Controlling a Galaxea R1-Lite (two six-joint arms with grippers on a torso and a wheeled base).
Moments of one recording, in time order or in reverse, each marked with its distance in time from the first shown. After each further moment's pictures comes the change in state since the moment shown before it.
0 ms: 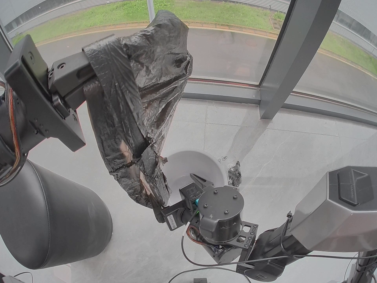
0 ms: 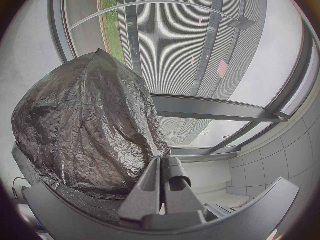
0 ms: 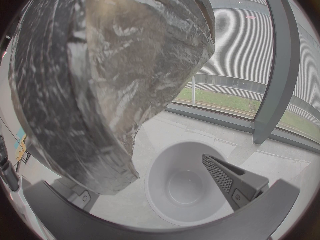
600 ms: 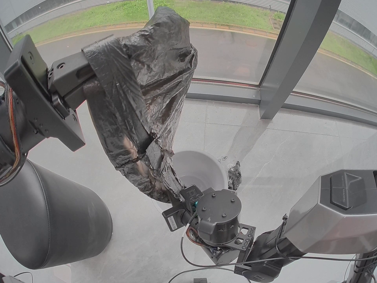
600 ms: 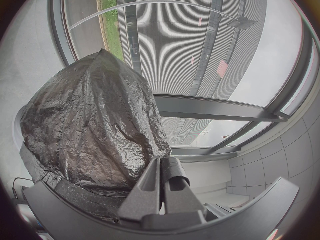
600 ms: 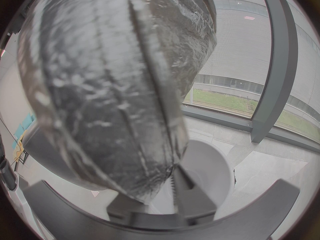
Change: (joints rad) left arm 0.001 -0.001 0.000 0.000 0.000 0.001; right arm -0.001 0.027 0.003 -0.022 -0.025 0.000
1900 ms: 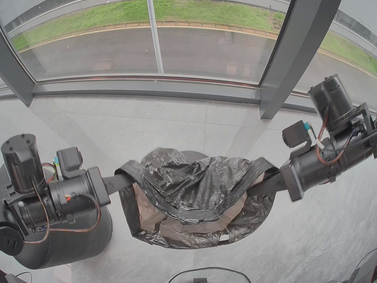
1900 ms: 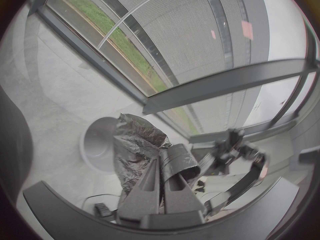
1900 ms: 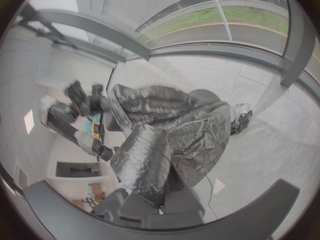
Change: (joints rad) left arm 0.181 0.141 0.343 0.009 0.054 0.501; right arm -0.402 -0.627 -0.327 1.617 0.939 0.146
